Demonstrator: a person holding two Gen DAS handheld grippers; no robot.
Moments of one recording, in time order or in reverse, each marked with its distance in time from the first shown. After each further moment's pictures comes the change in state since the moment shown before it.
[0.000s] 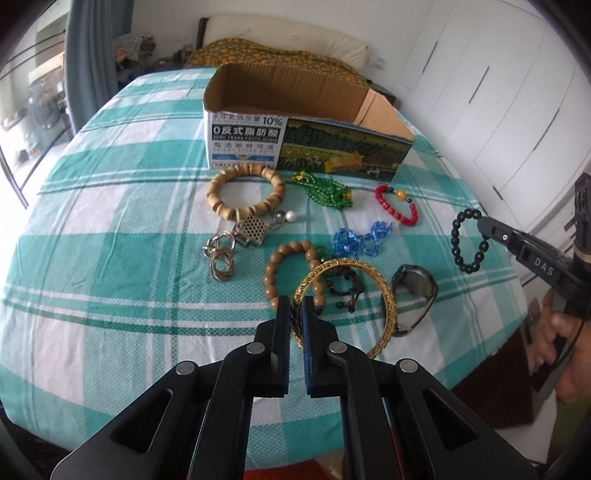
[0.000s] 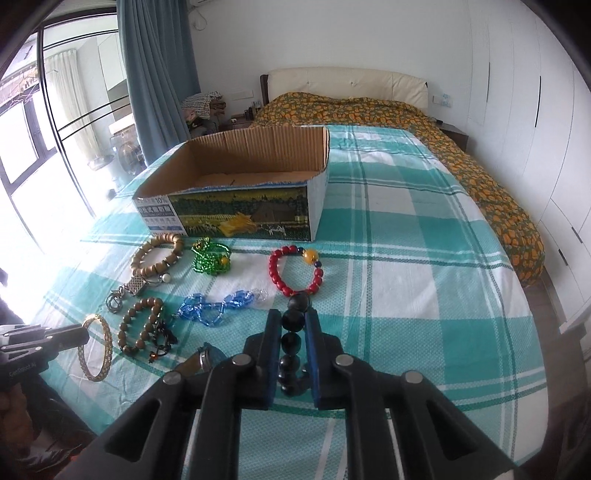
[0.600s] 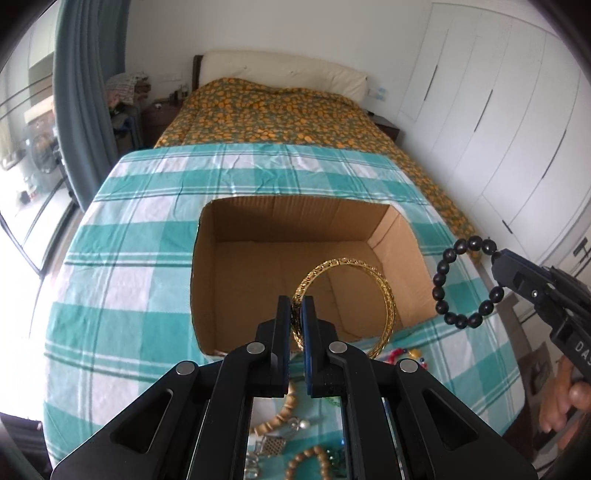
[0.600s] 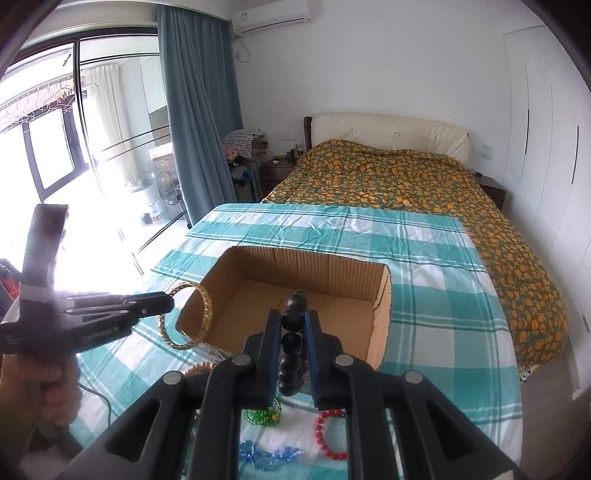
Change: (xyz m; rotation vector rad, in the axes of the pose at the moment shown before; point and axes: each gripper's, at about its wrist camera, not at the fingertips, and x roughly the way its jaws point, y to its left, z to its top) left arm 0.034 0.005 0.207 0.033 -0.090 0.045; right arm 0.028 0.042 0.175 -0.066 -0.114 0.150
